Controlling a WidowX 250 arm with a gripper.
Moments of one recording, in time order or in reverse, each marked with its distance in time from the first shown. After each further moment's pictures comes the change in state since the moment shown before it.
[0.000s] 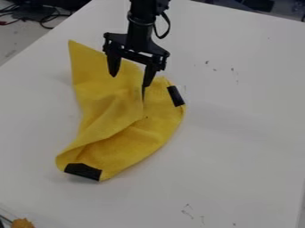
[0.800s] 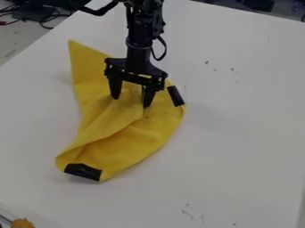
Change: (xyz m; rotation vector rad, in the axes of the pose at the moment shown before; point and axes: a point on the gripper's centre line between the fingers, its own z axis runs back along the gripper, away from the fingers) arm -0.011 -0.010 -0.037 -0.064 0.062 0.007
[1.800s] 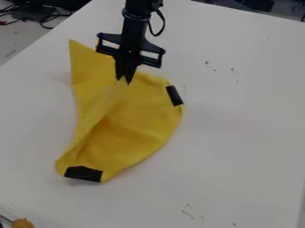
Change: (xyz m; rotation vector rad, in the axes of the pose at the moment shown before) arm -0.008 0.018 0.055 0.048 0.035 0.085
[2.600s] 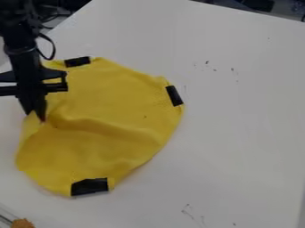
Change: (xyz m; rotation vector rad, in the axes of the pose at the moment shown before) arm -0.075 0.129 -0.061 -0.114 0.025 0.357
